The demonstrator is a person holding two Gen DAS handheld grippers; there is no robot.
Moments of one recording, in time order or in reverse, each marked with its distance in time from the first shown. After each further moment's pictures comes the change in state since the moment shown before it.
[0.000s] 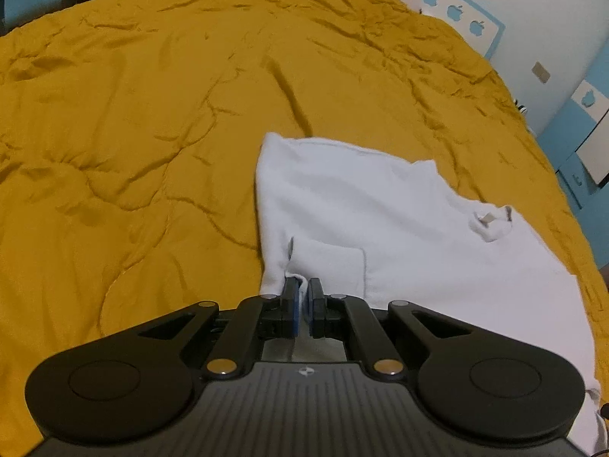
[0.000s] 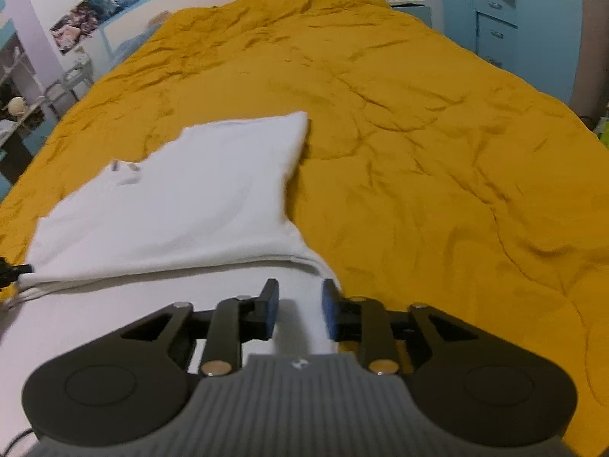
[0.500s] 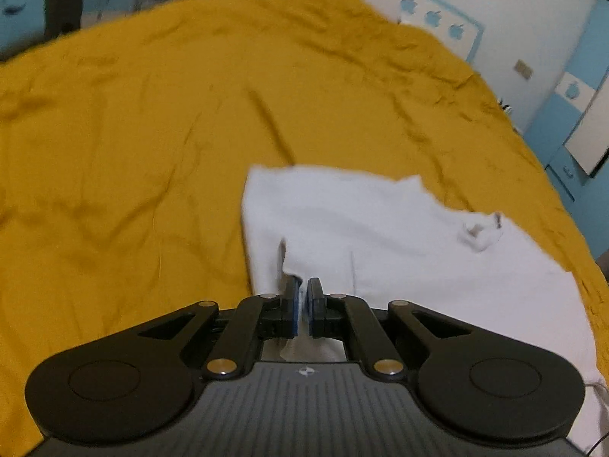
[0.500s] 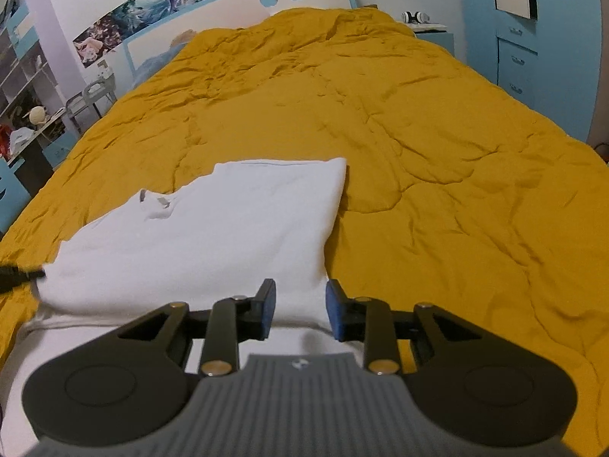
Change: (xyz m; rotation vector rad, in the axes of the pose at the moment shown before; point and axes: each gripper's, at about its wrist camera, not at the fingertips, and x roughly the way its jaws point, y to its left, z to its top) left arm 0.001 -0.008 0.010 0.050 -0.036 -0.008; right arm 0.004 0.022 0.032 -0.023 -0.065 0.039
